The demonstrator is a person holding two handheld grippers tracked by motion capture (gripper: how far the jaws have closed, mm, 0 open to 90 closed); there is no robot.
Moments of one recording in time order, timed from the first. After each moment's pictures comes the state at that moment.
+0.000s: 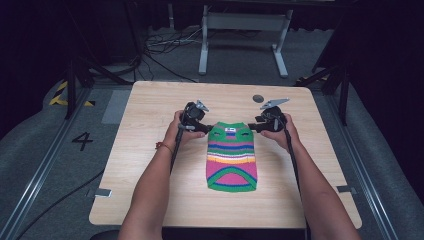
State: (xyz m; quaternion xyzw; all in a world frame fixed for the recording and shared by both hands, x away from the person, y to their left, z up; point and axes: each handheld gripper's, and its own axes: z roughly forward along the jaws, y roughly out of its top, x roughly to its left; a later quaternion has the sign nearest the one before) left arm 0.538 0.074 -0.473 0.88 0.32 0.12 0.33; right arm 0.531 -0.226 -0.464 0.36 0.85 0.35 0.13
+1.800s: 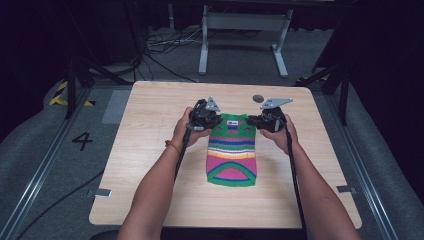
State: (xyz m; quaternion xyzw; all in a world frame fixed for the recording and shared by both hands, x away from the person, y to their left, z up) left arm 0.507 0.056 -0.433 0.89 0.23 0.14 0.37; right arm 0.505 -0.216 -0.436 0.31 0.84 0.42 0.15
